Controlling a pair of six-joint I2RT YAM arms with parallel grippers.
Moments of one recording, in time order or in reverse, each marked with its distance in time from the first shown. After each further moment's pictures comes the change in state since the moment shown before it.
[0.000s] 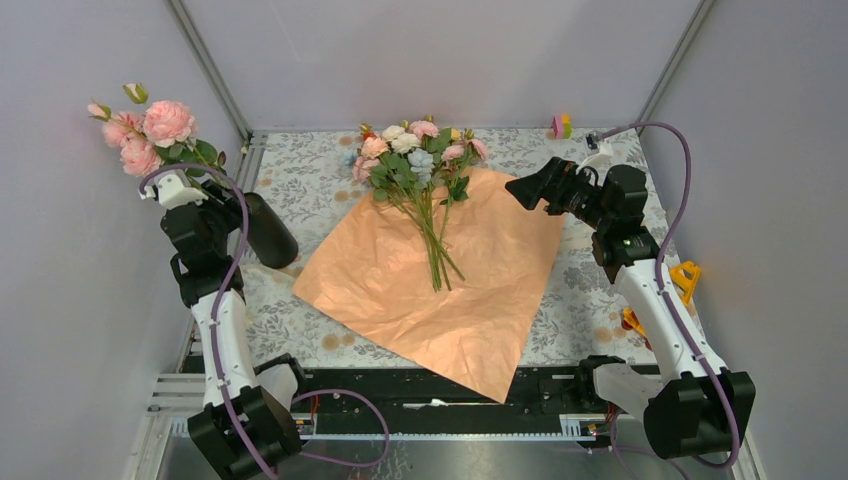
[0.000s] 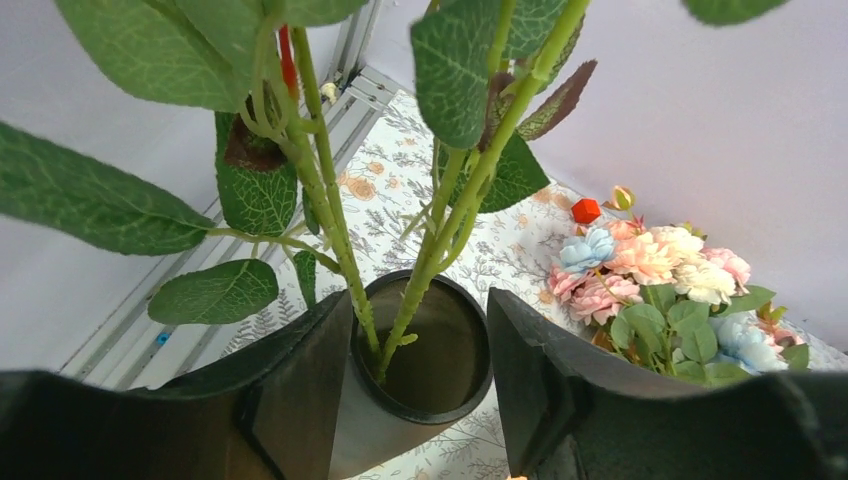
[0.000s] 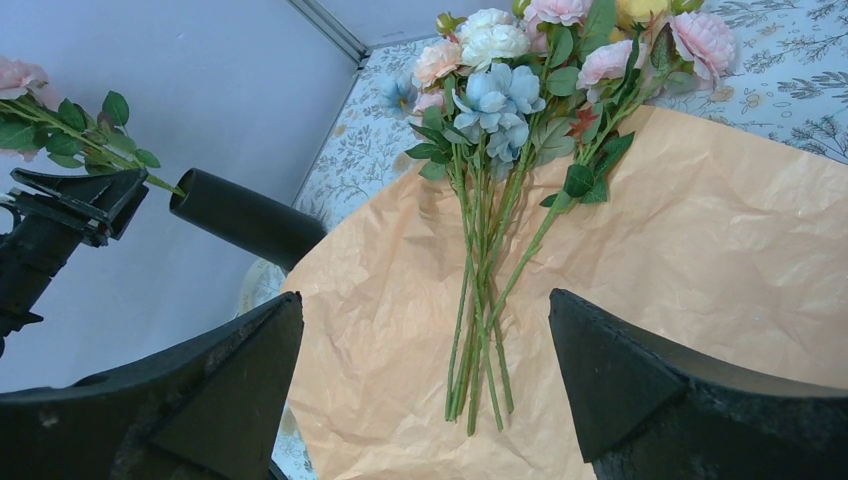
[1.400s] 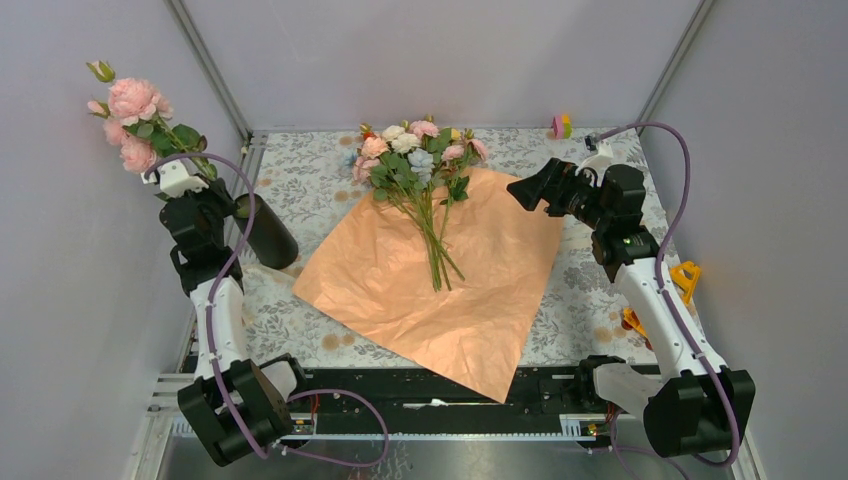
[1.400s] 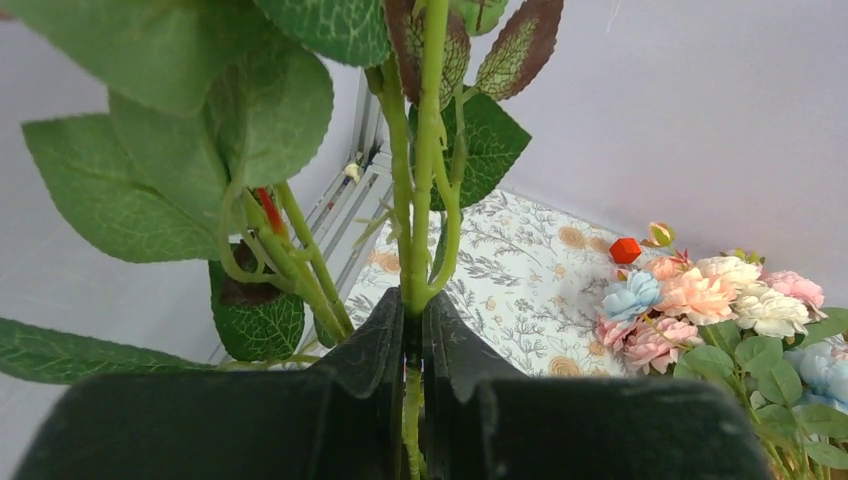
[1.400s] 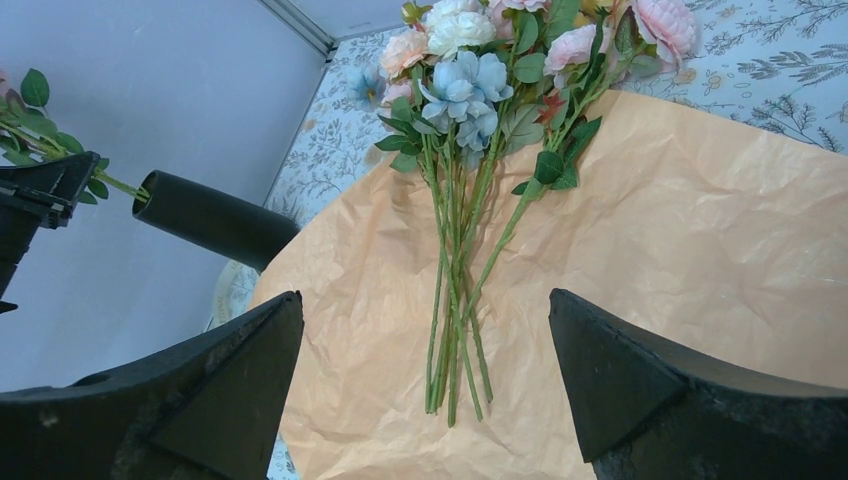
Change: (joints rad) left arm 0.000 0.105 0.015 0.227 0.010 0.143; right arm 0.000 0.008 0.007 -0.052 0.044 -0.033
